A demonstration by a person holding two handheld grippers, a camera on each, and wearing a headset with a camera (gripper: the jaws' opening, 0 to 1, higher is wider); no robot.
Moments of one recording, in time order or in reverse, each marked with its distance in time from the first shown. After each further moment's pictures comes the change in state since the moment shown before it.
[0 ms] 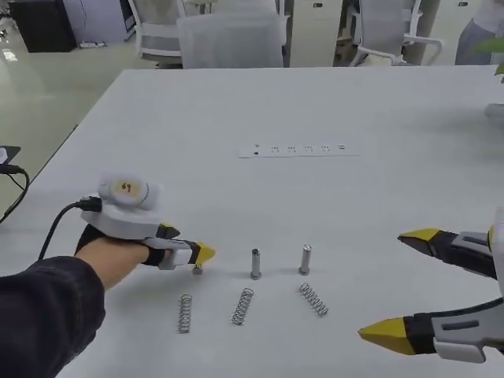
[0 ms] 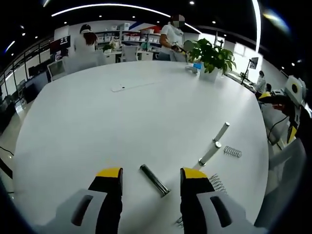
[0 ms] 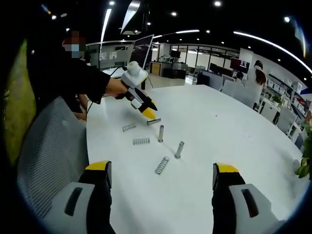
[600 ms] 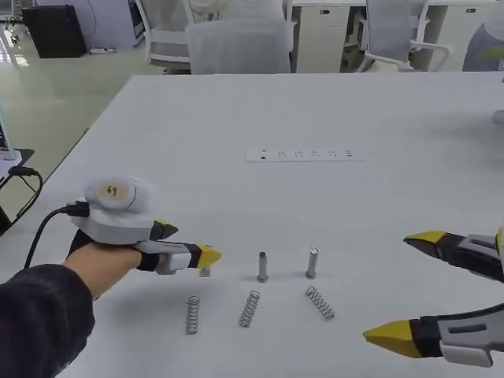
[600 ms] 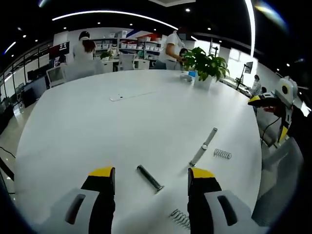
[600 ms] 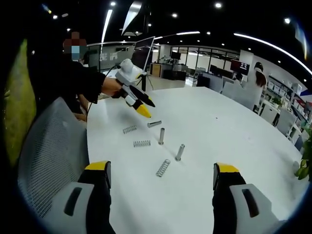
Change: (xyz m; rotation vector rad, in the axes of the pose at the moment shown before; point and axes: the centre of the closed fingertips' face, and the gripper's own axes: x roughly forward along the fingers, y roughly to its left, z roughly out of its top) left arm -0.025 -0.006 0.009 0.007 -0.071 -0.029; right arm 0.000 0.002 0.005 -0.006 -0.014 0.000
